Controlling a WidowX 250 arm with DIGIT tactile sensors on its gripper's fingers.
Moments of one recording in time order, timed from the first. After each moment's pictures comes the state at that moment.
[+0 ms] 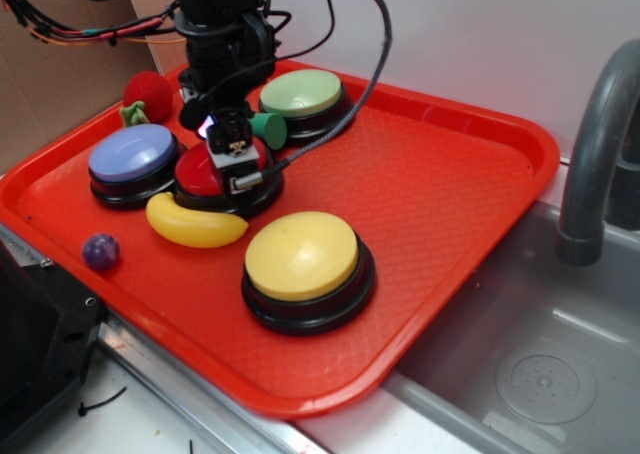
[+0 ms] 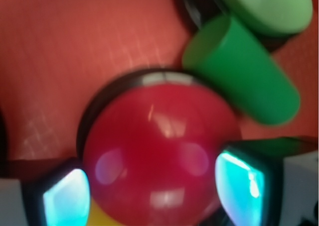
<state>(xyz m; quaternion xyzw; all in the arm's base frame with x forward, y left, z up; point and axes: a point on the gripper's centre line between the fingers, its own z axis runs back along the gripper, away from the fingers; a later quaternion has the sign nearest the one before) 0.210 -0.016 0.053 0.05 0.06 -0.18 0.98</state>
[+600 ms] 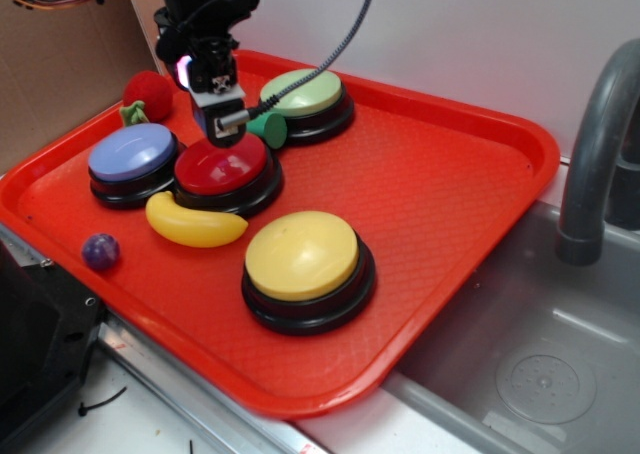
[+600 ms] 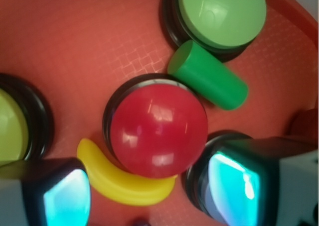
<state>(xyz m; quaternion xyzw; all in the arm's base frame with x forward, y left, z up) 0.212 -0.017 0.104 0.06 0.04 -0.16 0.98</state>
